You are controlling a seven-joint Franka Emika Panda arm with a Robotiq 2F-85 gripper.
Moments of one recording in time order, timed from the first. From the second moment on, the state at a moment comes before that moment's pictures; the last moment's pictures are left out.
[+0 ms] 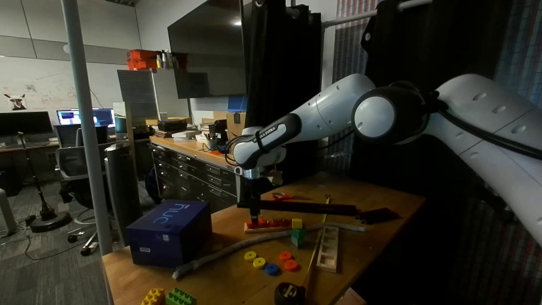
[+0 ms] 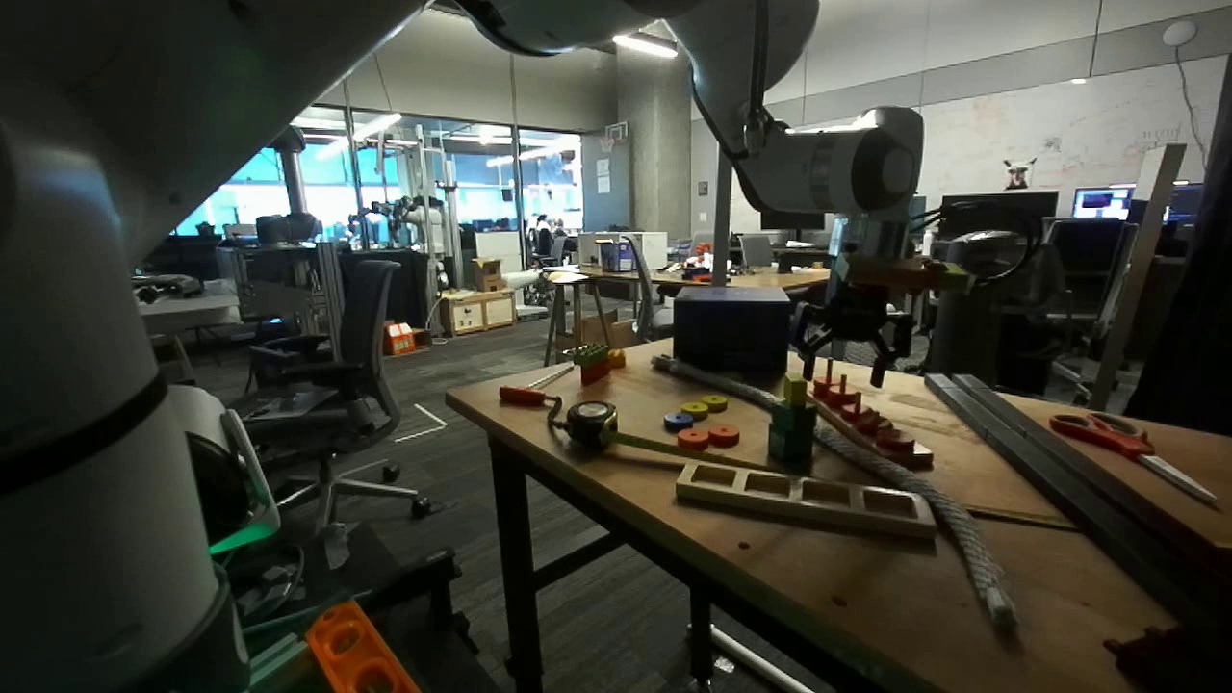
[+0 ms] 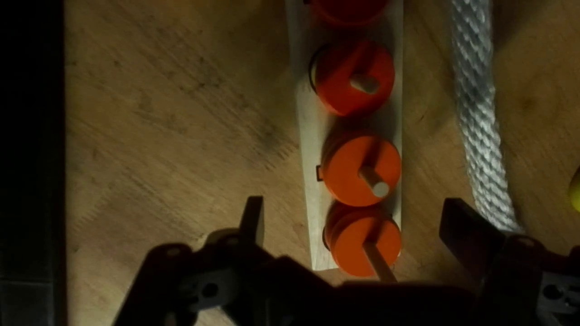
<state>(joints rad) -0.09 0.83 0.11 -1.26 -0.03 2.02 -0.80</state>
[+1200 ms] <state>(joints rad) -0.09 0.83 0.09 -1.27 -0.03 2.04 -0.80</state>
